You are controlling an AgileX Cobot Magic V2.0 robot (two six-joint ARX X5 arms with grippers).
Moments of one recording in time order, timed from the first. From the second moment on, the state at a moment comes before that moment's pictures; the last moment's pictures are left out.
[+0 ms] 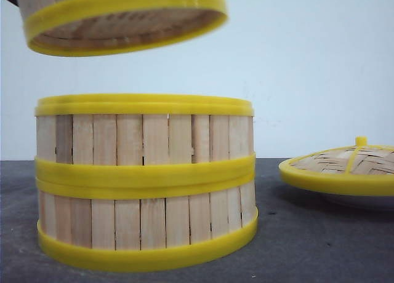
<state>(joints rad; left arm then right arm) -0.28 1.34 1.44 -0.98 0.23 -0.19 0.80 0.49 0.96 -0.75 0.39 0.16</state>
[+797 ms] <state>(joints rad) -0.40 1.44 1.44 -1.02 0.13 -0.17 0.80 0.49 0.96 -0.76 0.39 0.16</state>
